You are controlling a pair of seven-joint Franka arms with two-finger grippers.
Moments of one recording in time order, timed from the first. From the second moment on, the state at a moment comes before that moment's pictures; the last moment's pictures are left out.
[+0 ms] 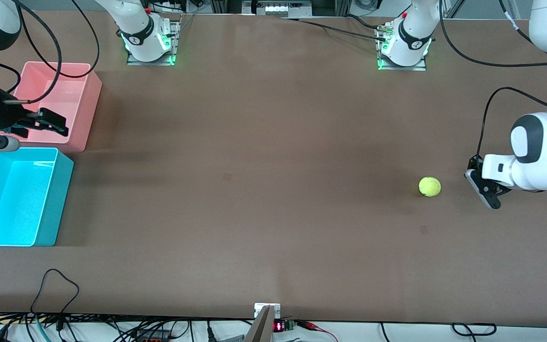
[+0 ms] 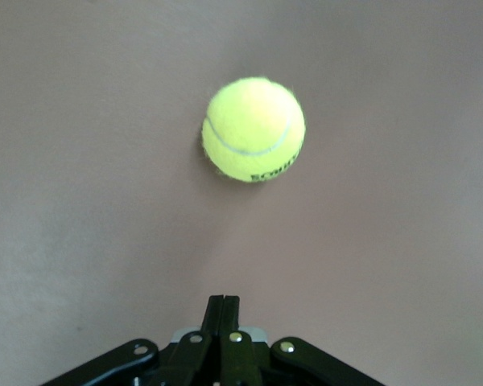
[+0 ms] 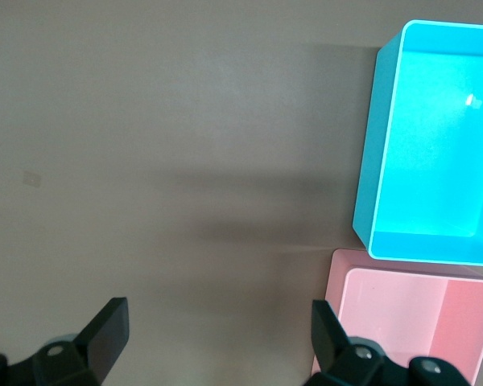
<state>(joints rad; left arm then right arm) 0.20 0.48 -0.03 -1.78 0.05 2.00 1.20 -0.02 0.10 0.04 -1.59 -0.02 1.62 -0.04</state>
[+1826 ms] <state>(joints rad) 0.13 0.59 -0.30 -1.91 0.08 2.32 1.21 -0.03 0.10 0.03 -1.60 -0.02 1.62 -0.04</state>
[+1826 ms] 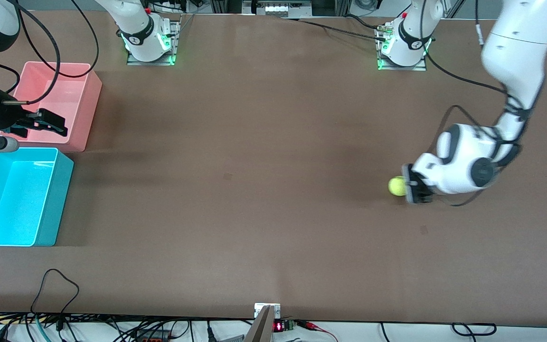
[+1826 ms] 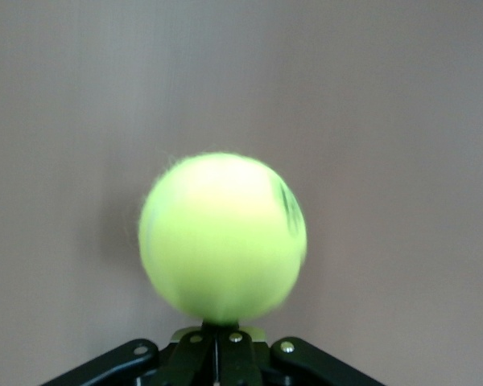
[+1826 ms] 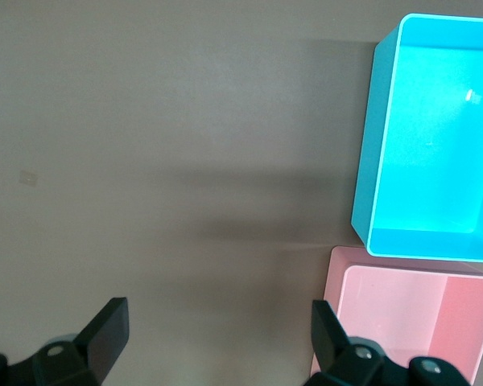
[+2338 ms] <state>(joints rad) 0.31 0.55 -0.30 -1.74 0.09 2.16 1.33 -0.03 0.10 0.03 -1.60 -0.02 1.62 -0.04</state>
